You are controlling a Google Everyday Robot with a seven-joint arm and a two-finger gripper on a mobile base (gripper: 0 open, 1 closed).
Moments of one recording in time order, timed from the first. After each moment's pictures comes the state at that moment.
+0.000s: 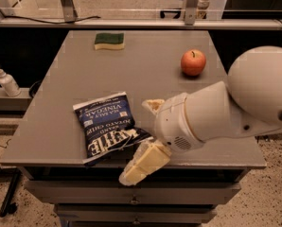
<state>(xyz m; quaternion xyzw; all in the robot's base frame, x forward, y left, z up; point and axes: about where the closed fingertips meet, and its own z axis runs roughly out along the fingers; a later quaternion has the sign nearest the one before) 0.385 0.011 0.868 -0.57 0.71 0.23 0.33</state>
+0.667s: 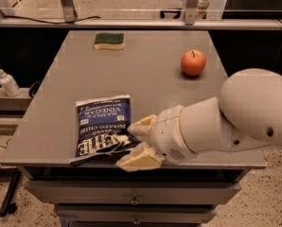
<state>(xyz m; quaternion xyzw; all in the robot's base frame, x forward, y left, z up) 0.382 0.021 0.845 -0.58 0.70 0.24 0.35</state>
